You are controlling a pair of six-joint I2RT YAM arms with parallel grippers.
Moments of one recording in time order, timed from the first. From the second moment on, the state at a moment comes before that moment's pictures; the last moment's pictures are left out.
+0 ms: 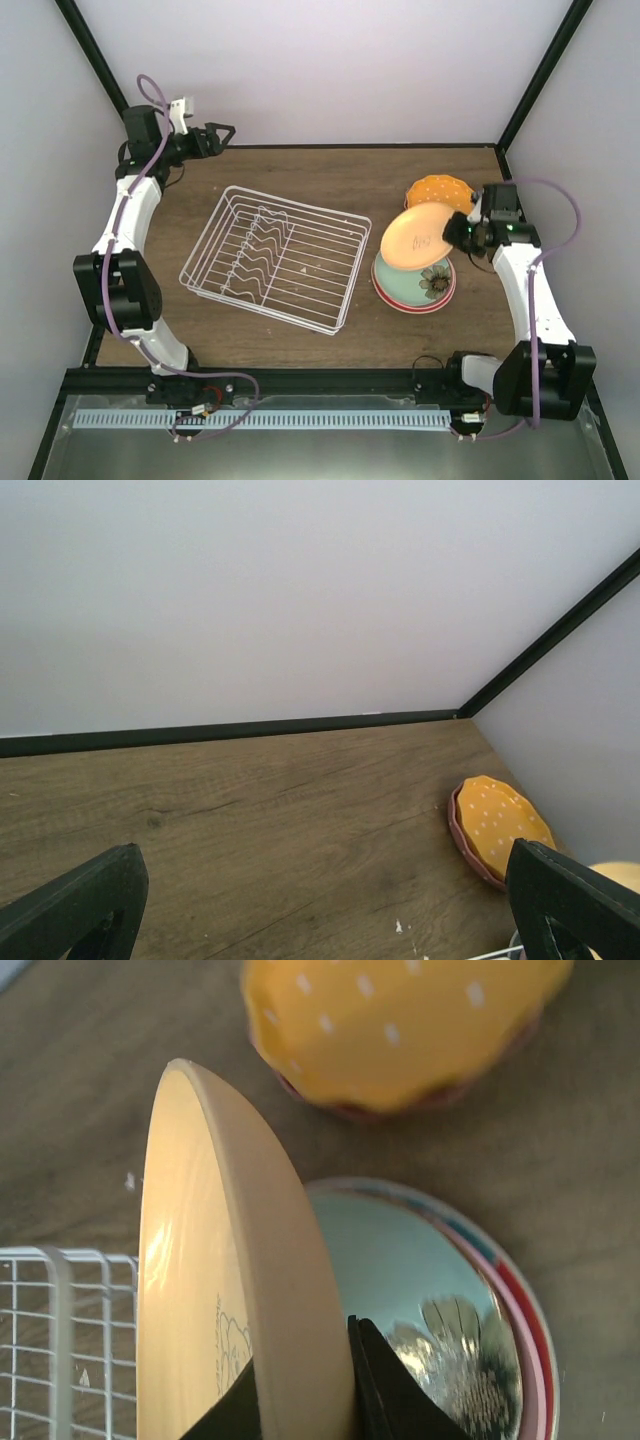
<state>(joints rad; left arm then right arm) 0.10 1.70 1.55 -0.22 0.76 -0.27 -0.06 1.19 1.08 -0.77 -0.20 0.38</state>
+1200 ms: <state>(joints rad) 0.10 1.69 1.53 -0.27 0.77 -0.23 -0.17 1.15 0.71 -0.67 -0.35 0.50</state>
